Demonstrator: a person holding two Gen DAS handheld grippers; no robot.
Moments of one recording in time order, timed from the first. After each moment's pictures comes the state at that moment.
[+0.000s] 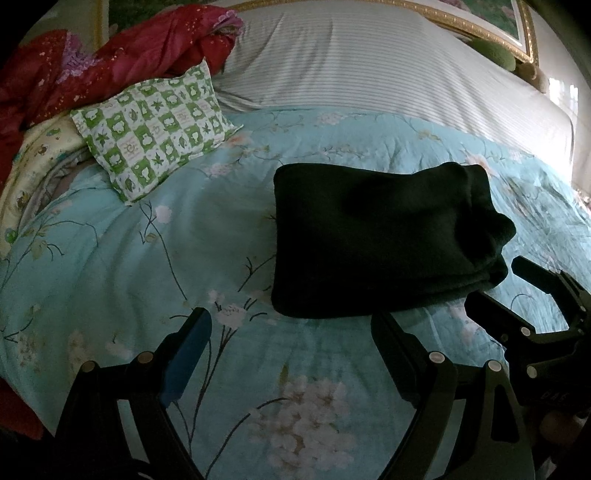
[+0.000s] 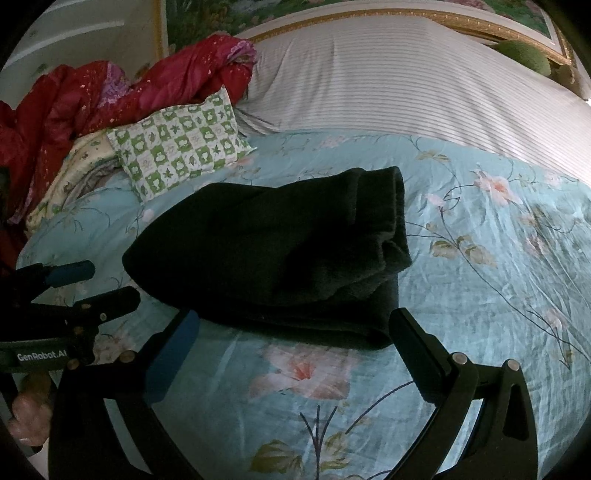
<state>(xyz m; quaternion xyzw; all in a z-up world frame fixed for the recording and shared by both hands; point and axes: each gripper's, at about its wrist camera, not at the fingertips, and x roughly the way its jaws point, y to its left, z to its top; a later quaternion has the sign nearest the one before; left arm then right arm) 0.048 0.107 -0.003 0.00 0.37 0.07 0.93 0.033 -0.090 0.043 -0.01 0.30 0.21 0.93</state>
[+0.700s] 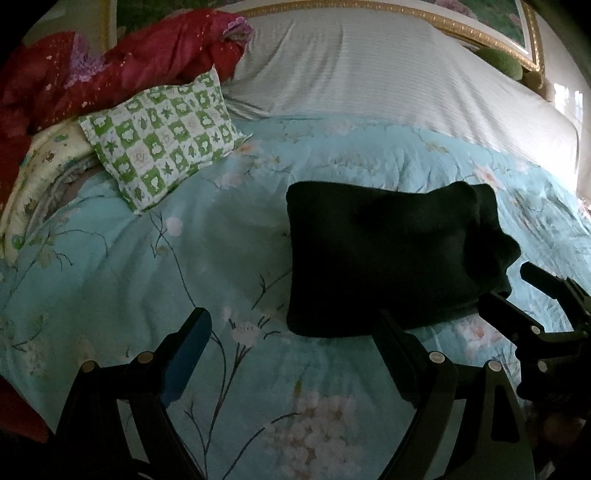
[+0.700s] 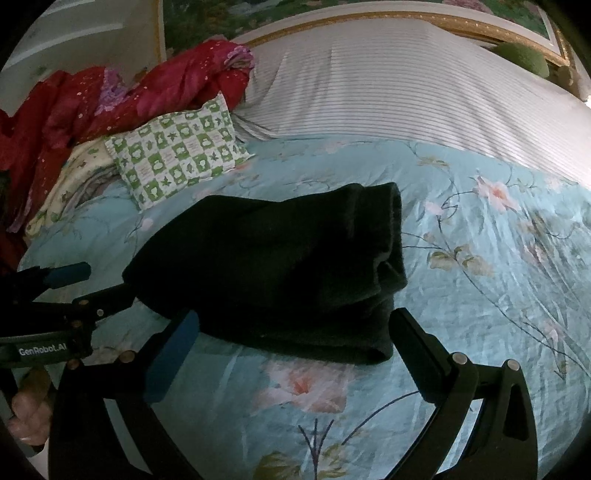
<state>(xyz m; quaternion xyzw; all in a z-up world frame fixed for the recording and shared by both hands) 0.052 0.114 0.012 0.00 0.36 0.08 0.93 0.042 -0.095 0.055 -0.01 0.29 0.21 0.93</state>
